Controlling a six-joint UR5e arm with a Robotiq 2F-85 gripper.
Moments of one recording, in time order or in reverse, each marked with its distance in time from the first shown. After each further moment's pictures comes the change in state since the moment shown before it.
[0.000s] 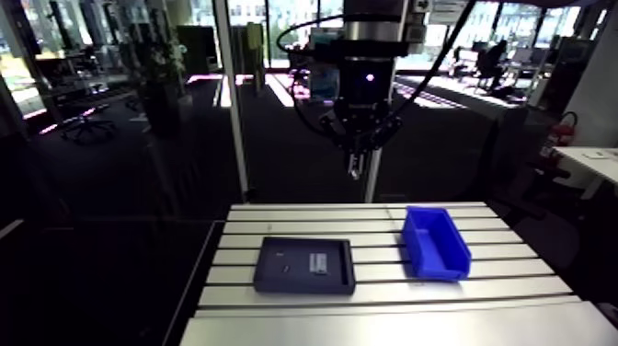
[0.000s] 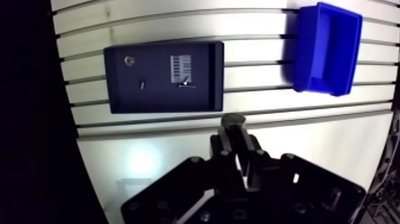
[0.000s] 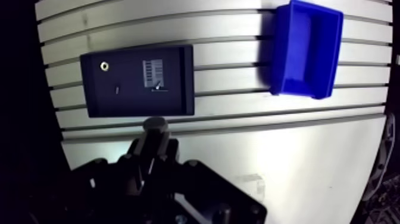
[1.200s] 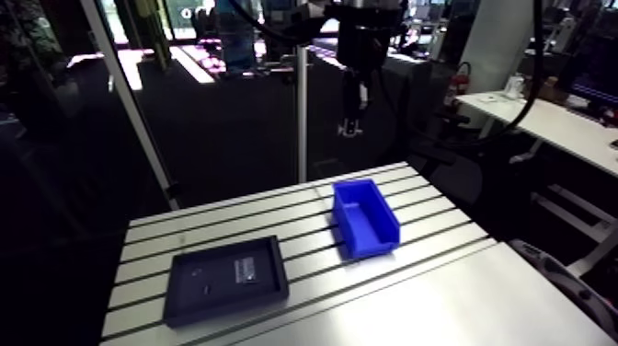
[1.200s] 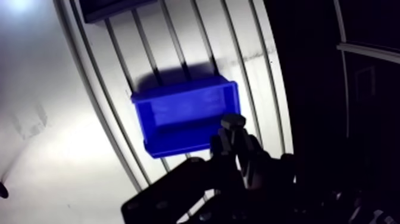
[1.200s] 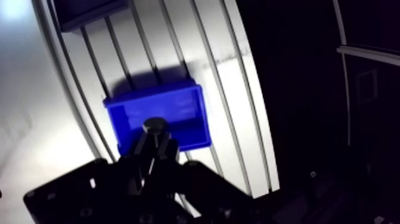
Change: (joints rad) arm -0.312 0.118 -0.038 -0.191 0.036 -1.644
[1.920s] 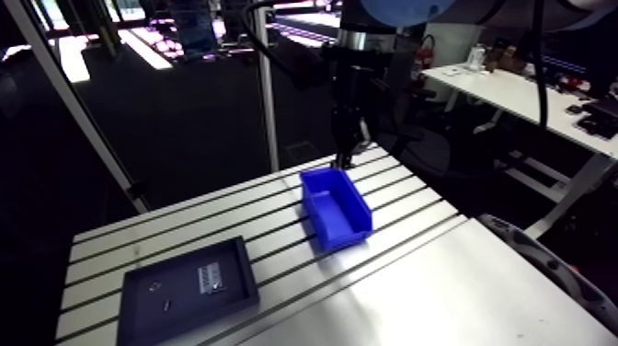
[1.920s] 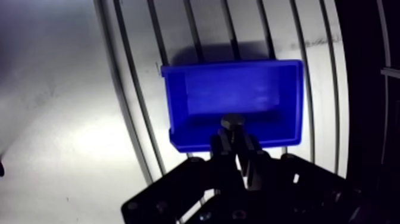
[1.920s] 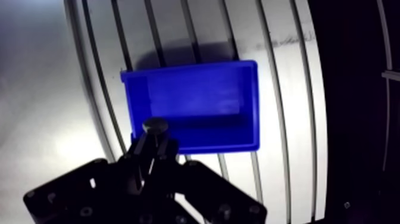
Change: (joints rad) arm -0.120 0.065 0.101 0.016 0.029 -0.189
